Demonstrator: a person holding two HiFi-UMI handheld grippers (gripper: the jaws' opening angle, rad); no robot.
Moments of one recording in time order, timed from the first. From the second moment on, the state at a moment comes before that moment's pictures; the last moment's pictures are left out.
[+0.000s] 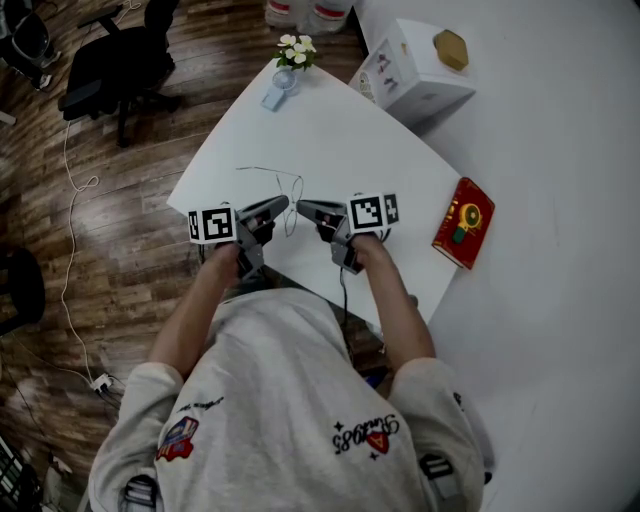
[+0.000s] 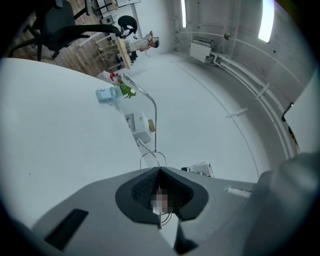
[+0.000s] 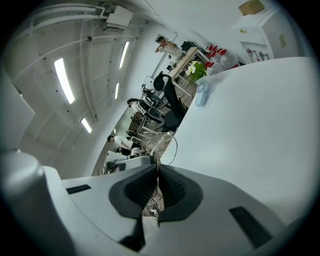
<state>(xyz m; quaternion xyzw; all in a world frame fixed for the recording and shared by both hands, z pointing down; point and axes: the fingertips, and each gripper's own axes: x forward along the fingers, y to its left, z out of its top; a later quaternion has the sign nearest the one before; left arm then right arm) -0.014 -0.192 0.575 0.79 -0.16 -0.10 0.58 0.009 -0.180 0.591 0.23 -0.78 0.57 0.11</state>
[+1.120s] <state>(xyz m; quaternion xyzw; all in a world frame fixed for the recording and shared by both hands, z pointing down) -0.018 -0.186 0.576 0.80 -0.14 -0.08 0.58 0.003 -0.175 0.593 0.23 -0.78 0.57 0.12</state>
